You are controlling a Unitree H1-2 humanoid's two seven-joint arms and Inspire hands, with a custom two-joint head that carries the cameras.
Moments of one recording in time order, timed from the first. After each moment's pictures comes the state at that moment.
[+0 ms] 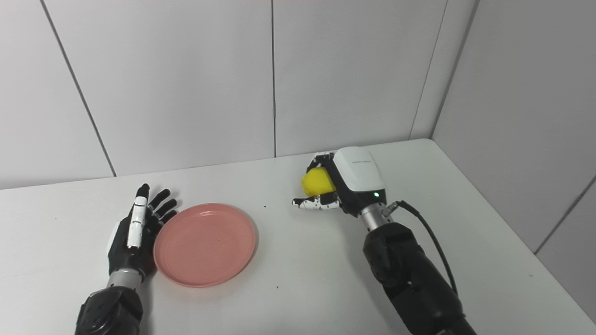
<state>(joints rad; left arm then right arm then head) -0.42 -0.11 0.07 0.34 -0.16 0.15 -0.02 -0.38 -0.41 0.18 -0.02 -0.82 0.07 -0.09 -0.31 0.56</state>
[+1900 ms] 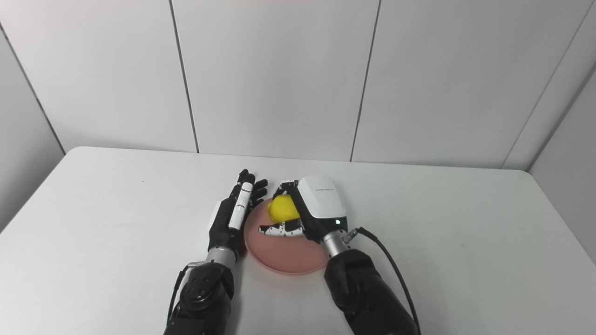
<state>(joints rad) -0.41 -0.21 0.03 0.36 -0.04 0.10 0.08 -0.55 -0.13 0.42 0.40 -0.86 -0.04 -0.25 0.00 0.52</state>
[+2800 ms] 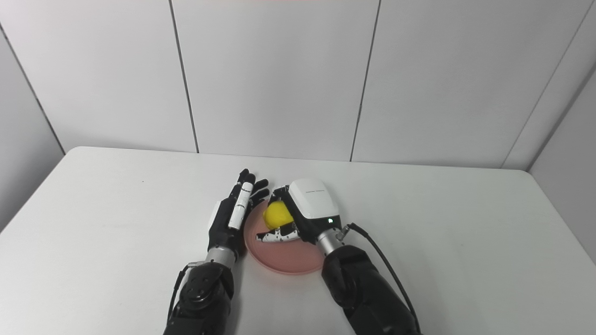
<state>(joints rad) -0.41 -0.21 0.03 0.36 -0.05 0.10 0.07 -0.58 -0.14 0.45 0.43 -0.88 -0.04 -0.14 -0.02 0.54</state>
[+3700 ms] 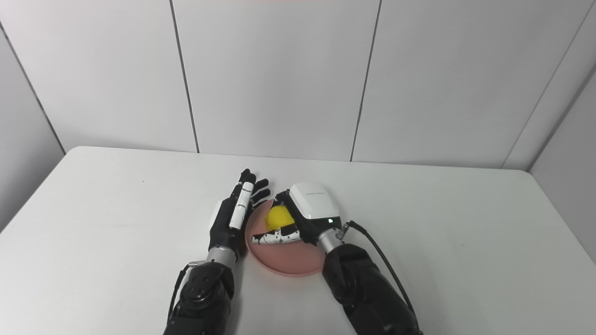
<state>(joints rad) -0.41 -0.21 0.03 0.36 -0.04 0.10 0.07 -0.58 -0.14 0.44 0.40 -0.88 0.02 -0.05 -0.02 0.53</state>
